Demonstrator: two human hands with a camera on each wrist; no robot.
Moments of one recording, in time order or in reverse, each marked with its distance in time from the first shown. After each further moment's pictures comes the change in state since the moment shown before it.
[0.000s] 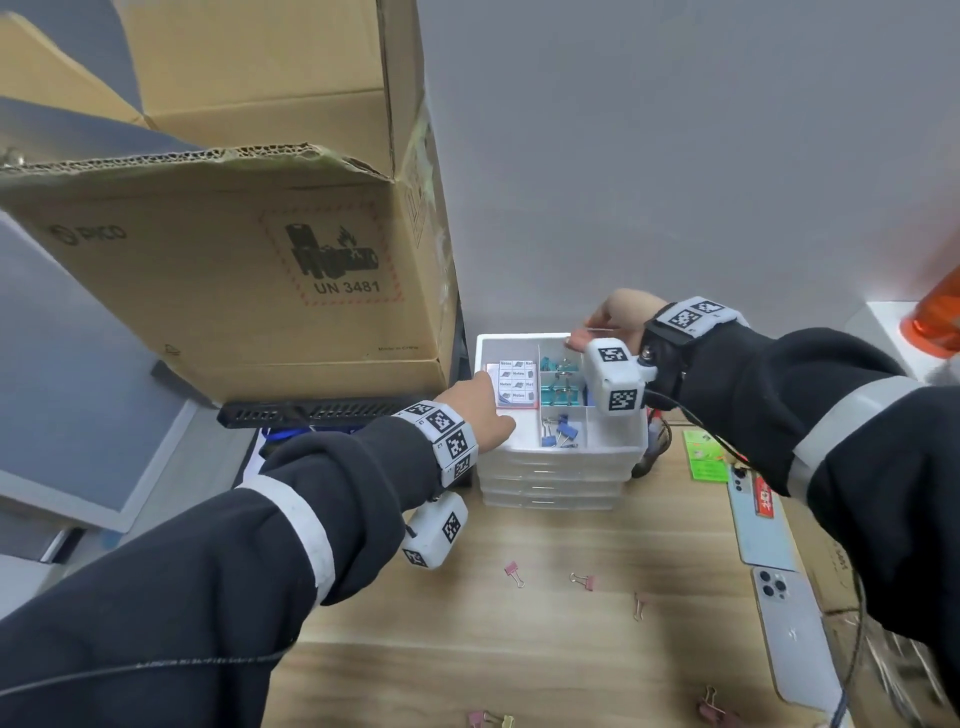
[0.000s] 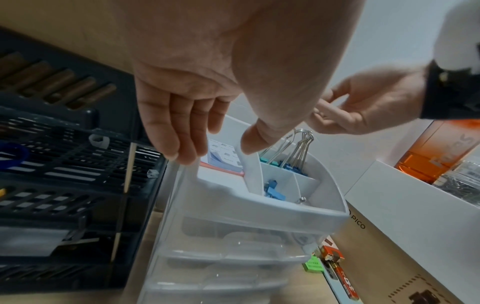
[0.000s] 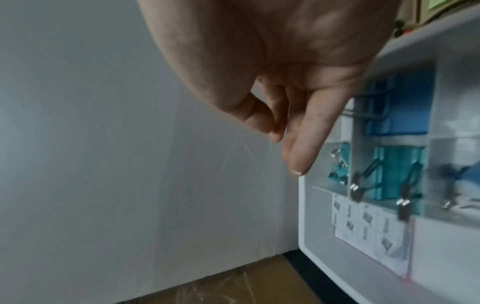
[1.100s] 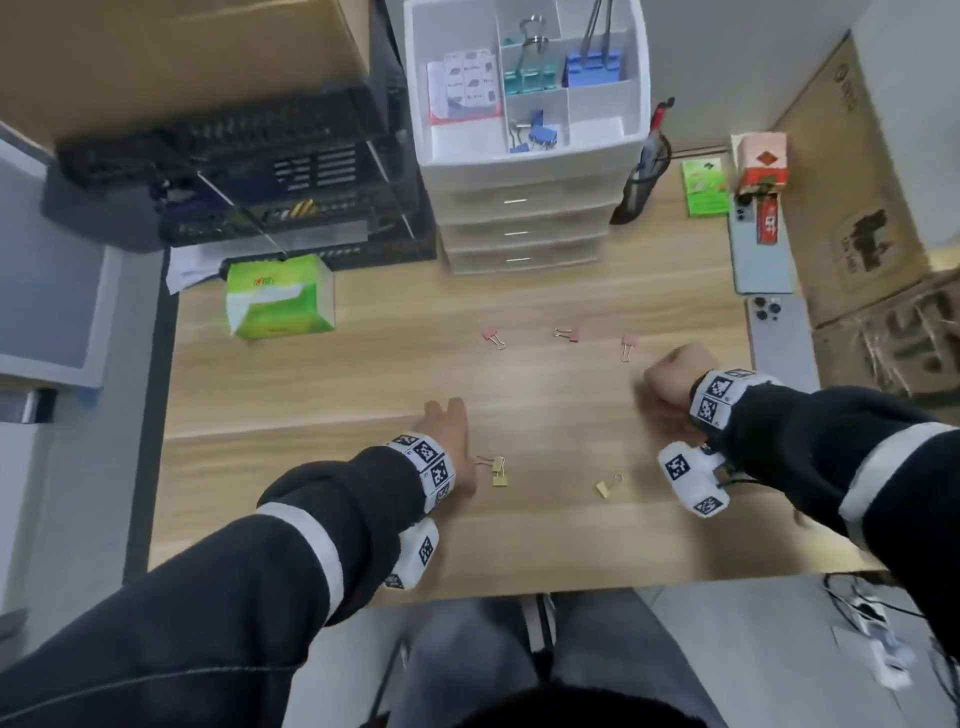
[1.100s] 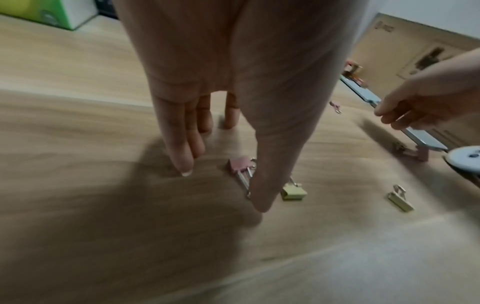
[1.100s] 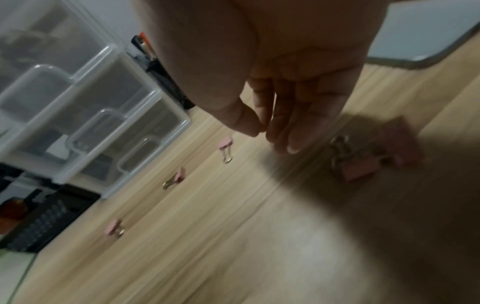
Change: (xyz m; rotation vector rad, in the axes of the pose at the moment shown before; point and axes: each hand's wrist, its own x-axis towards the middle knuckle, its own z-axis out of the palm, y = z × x) left_hand -0.136 -0.094 0.284 0.190 -0.433 -0.144; right_hand -0.015 0.360 -0.132 -0.936 0.315 0.275
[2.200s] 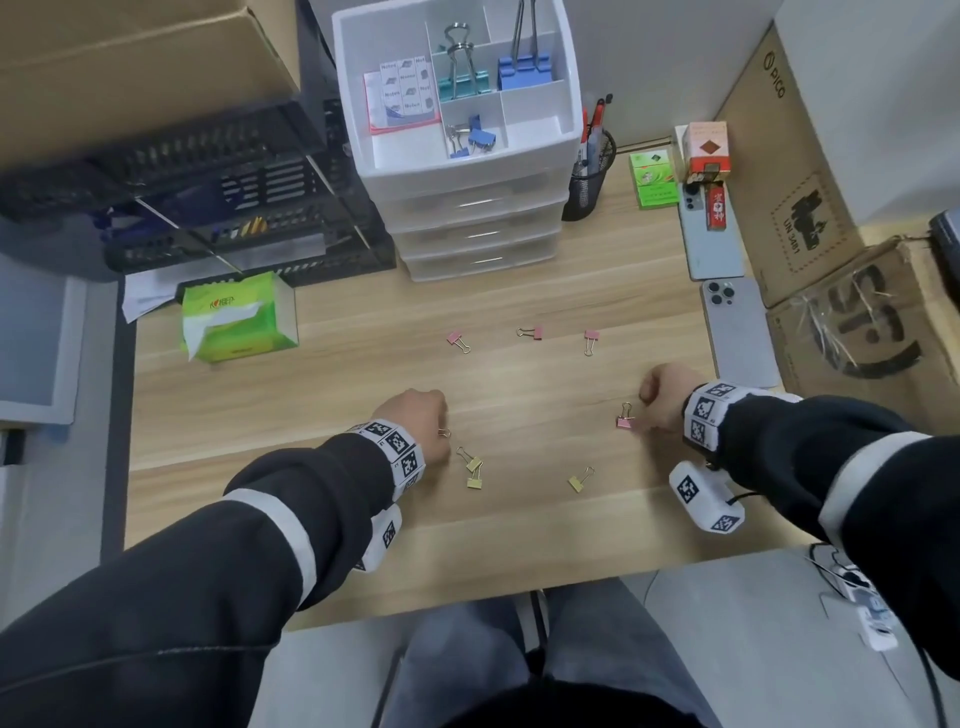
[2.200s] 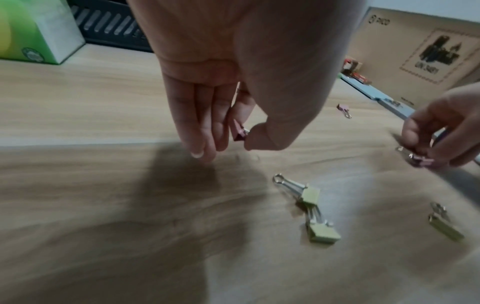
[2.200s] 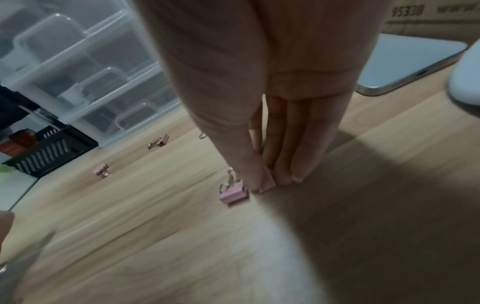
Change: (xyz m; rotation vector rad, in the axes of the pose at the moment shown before) left_hand 0.027 -0.001 -0.024 0.157 0.105 0.217; right_hand -0.003 0.053 -0.003 -0.154 -0.103 -0.069
